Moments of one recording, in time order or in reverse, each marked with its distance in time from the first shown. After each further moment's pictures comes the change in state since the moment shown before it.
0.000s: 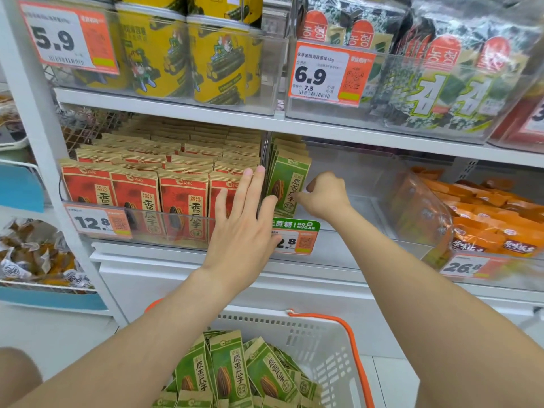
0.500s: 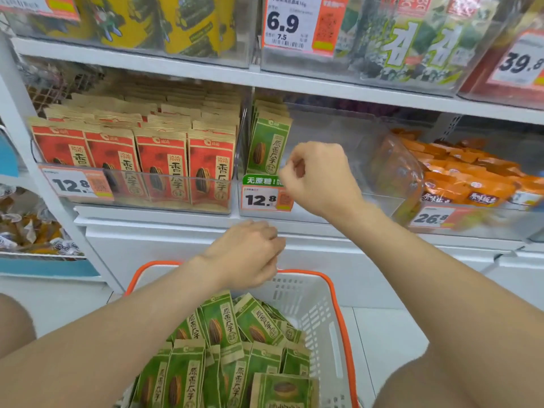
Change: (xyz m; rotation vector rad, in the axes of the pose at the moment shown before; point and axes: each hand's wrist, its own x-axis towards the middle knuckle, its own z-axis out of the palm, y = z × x) left_hand -0.052 0.026 0.024 -0.168 -0.296 0.528; right_hand -0.107 0.001 -0.041 -0.136 0.275 -0.529
